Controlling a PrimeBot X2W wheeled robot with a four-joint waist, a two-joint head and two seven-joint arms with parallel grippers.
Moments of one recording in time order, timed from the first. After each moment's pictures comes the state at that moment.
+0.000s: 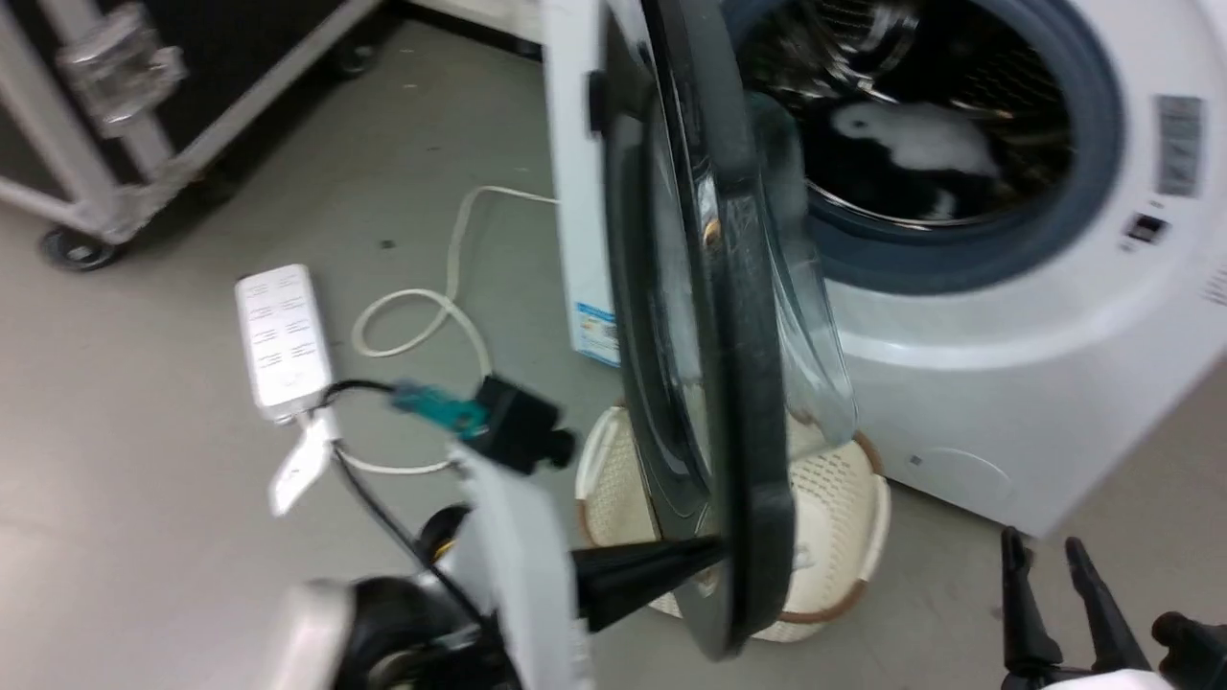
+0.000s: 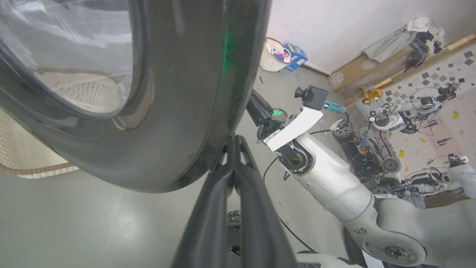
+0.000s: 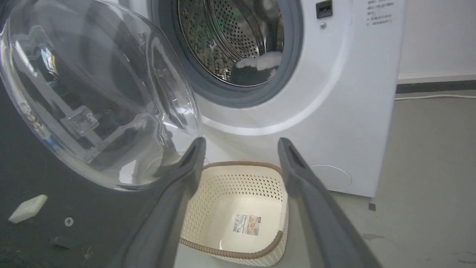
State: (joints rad) left arm -0.21 0.13 -0.28 -0.32 -1.04 -0.13 1.05; right arm 0.07 -0.05 -0.09 0.17 0.36 0.13 -0.25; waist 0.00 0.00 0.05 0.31
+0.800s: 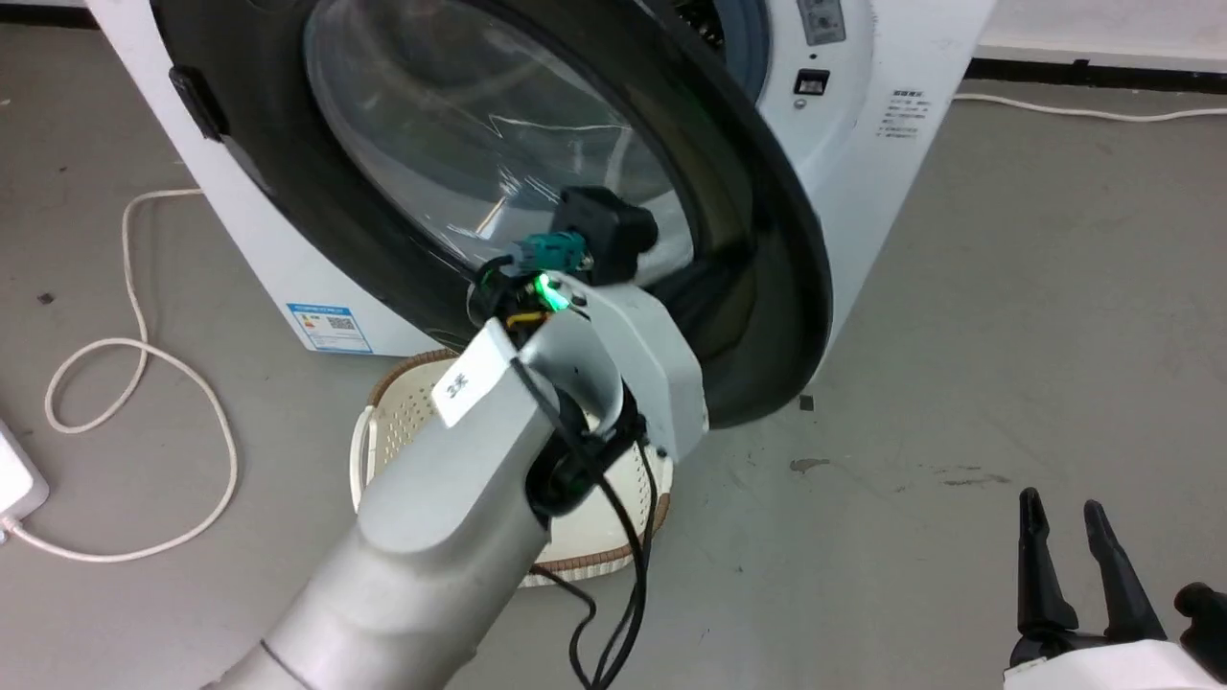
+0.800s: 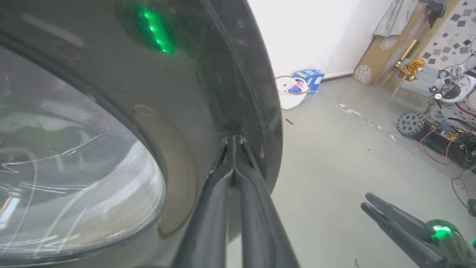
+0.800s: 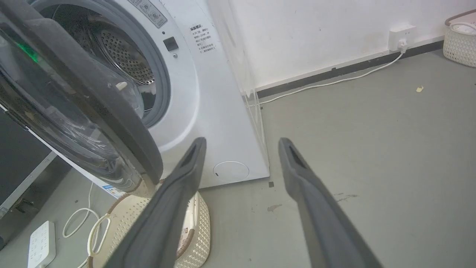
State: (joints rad) left arm -0.80 0.11 -0.68 0.38 -0.70 -0.13 0.14; right arm 0.03 -0.05 -0.11 0.15 0.39 0.13 -0.26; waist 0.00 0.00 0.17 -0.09
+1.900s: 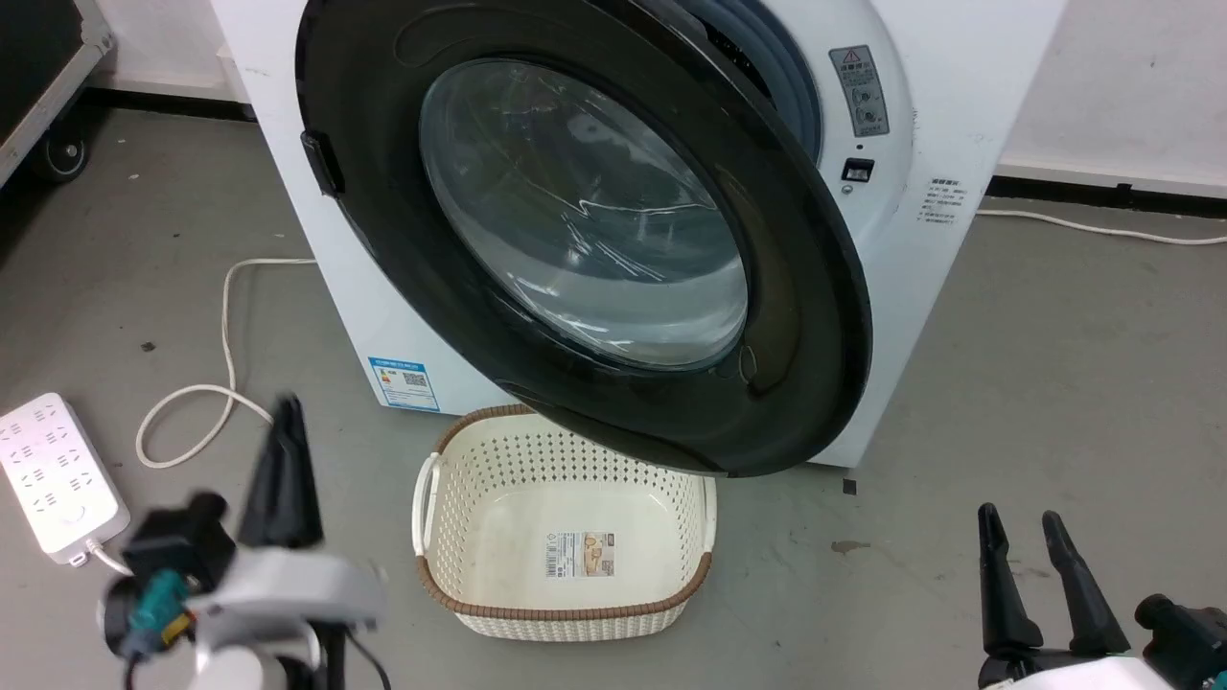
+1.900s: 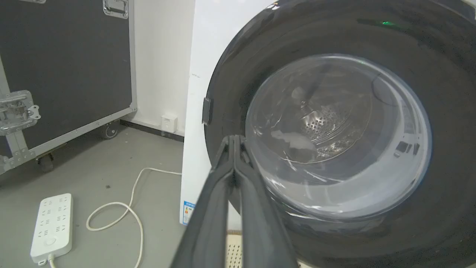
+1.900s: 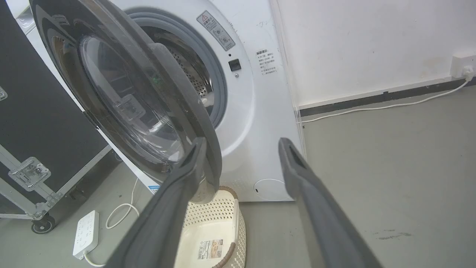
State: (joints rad) left arm -0.14 0.21 -0.09 0.09 -0.40 0.13 -0.26; right arm 0.06 -0.05 -0.04 0.12 0.38 0.13 -0.26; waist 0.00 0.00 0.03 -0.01
